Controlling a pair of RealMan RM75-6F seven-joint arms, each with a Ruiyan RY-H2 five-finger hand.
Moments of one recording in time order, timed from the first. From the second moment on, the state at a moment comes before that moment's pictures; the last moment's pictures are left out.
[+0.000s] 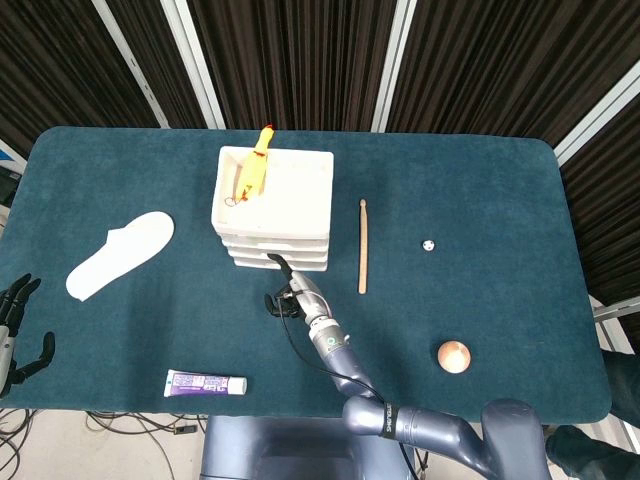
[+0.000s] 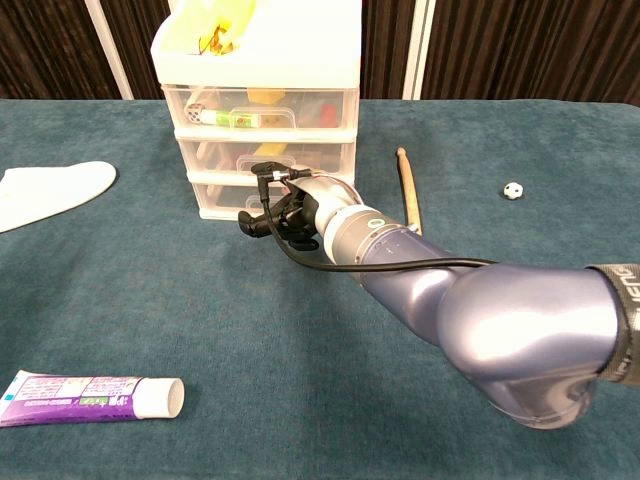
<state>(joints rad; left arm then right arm) -0.04 -1.06 -0.04 -1.74 1.47 1.49 -0.19 0.88 -2.13 0.51 -1.16 -0.91 0.81 0.18</state>
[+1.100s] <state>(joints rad) -0.04 -1.06 -0.04 -1.74 1.47 1.49 -0.18 0.94 -2.16 0.53 -1.10 -0.88 0.76 0.18</state>
